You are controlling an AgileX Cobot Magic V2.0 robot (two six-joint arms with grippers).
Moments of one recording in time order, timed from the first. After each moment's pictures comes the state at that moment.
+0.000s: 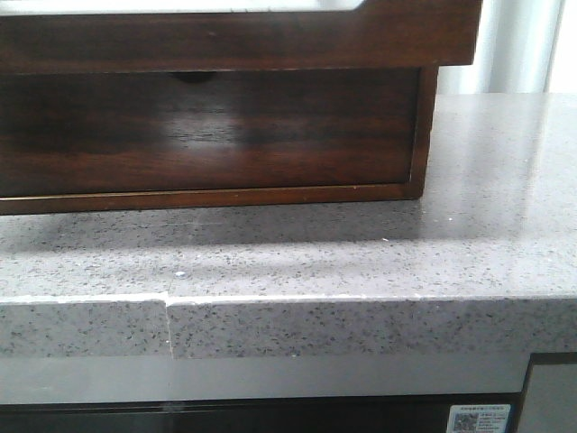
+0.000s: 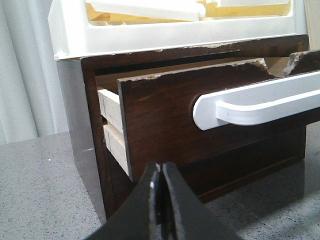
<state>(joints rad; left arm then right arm) -0.43 0.05 -0.09 1.01 -0.02 -0.90 0.74 0.12 -0.24 -0.06 0.37 -0.22</state>
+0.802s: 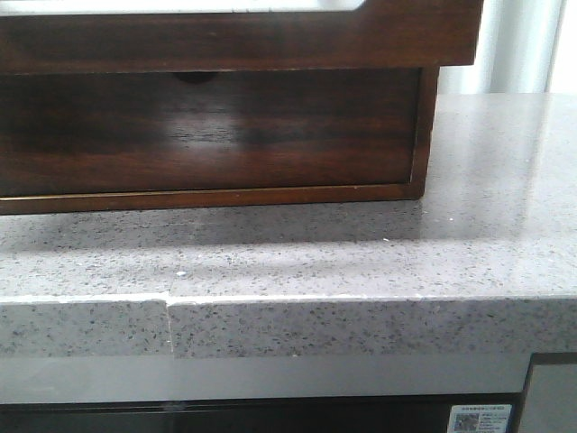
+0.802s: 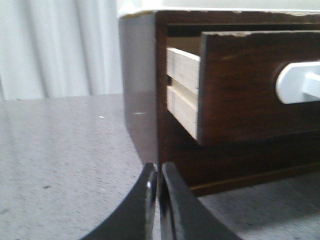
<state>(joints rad) -0.25 0.05 -0.08 0.20 0.07 -0.16 0.74 0.12 -0.24 -0.06 0.37 -0.22</state>
